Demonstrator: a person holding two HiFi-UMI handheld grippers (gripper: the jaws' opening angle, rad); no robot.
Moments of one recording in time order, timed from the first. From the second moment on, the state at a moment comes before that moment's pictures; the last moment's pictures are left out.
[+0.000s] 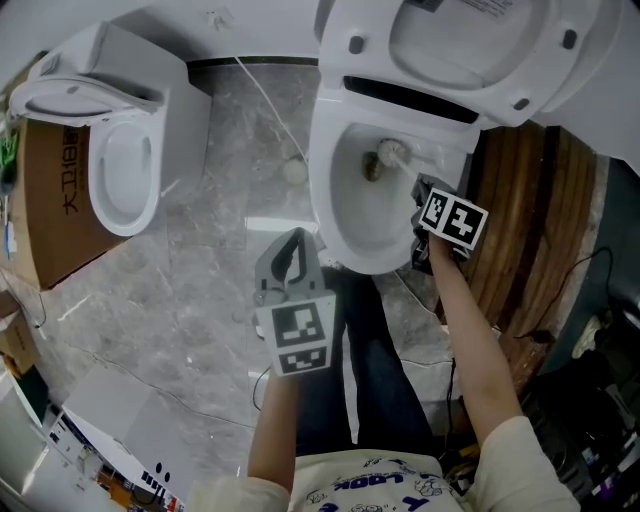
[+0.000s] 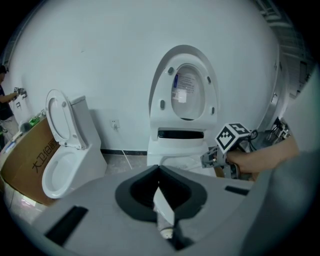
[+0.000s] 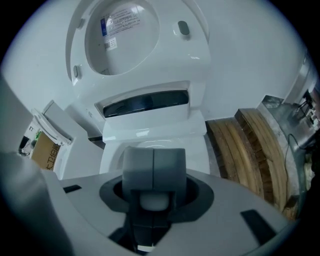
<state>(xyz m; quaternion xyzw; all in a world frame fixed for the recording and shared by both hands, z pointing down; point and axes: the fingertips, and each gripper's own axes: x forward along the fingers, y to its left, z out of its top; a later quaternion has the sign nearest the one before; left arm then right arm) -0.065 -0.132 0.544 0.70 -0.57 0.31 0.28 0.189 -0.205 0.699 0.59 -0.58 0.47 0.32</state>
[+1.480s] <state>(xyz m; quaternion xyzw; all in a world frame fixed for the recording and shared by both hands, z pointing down) -0.058 -0.121 0.544 0.71 -0.57 0.32 0.27 0.182 -0.115 0.705 0.22 -0.67 0.28 0.65</state>
